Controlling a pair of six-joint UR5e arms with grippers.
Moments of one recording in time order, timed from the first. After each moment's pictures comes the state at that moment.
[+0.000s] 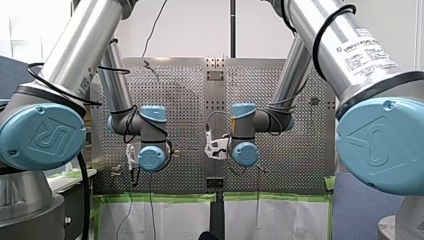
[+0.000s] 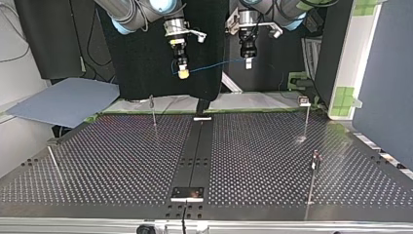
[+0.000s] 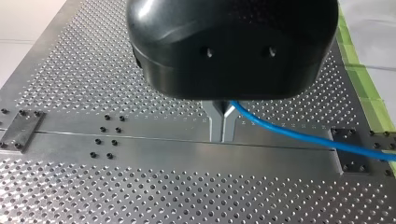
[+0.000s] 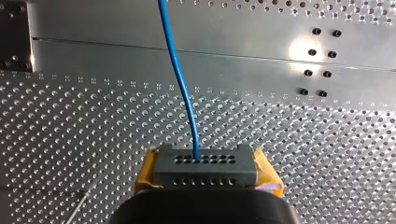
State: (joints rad) left arm -0.55 -1.99 -2.39 -1.89 -2.15 -1.63; right arm 2.37 -1.00 2.02 -1.04 1.83 1.47
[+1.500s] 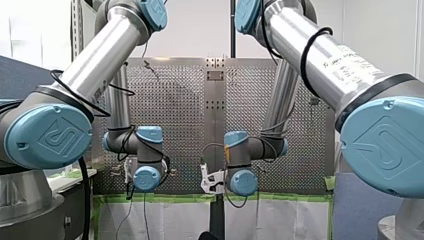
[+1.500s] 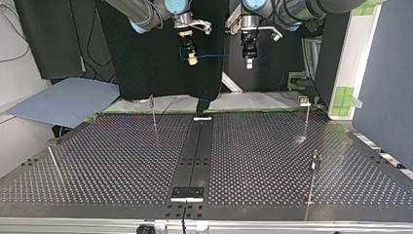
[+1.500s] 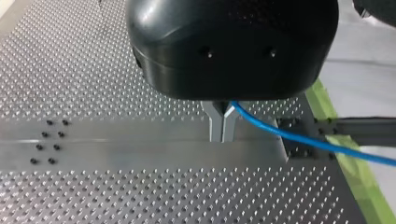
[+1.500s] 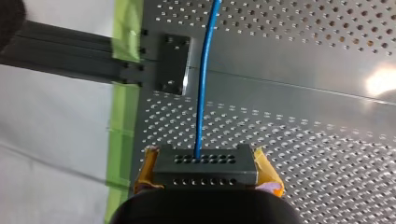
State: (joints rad) left arm -0.47 -2.19 -2.39 -1.71 -2.07 -1.53; right arm 2.43 -0.79 1.98 -0.97 1.85 1.51
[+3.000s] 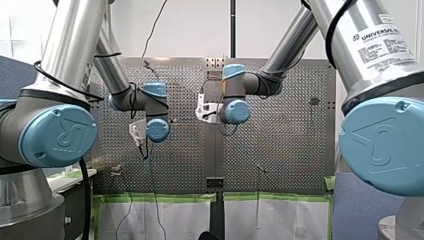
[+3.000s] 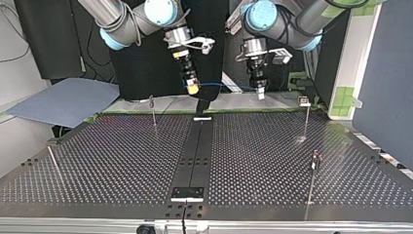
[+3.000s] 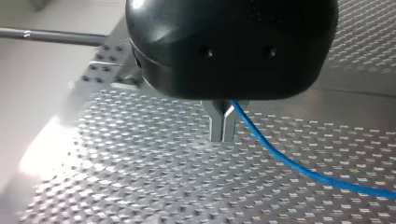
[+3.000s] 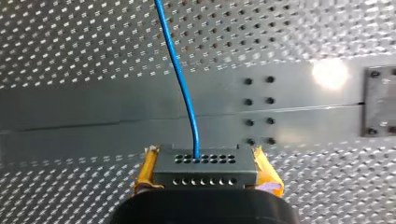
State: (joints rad) left arm -0.39 -1.81 -2.22 -2.09 -2.11 -1.80; right arm 2.39 -1.17 1.81 -0.62 1.72 1.68
